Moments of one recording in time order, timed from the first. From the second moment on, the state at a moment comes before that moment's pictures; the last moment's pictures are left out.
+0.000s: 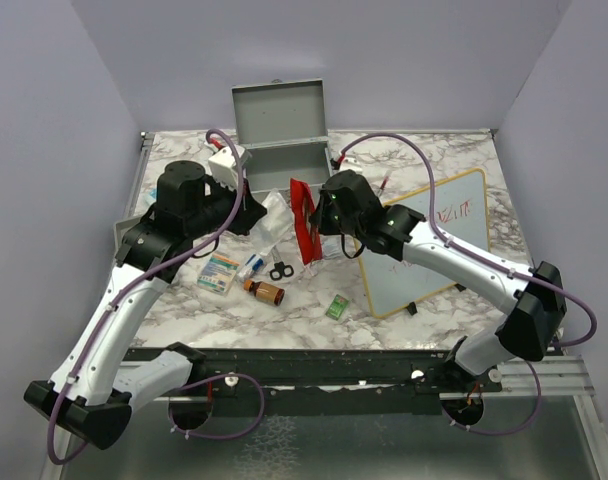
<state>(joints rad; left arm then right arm) -0.43 1.02 1.24 -0.61 0.36 -0.17 0.87 1.52 1.33 -0.40 0.26 0.62</state>
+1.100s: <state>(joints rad) -0.43 1.00 1.15 -0.45 0.20 -0.44 0.87 1.63 1.47 -0.47 0.33 0.69</state>
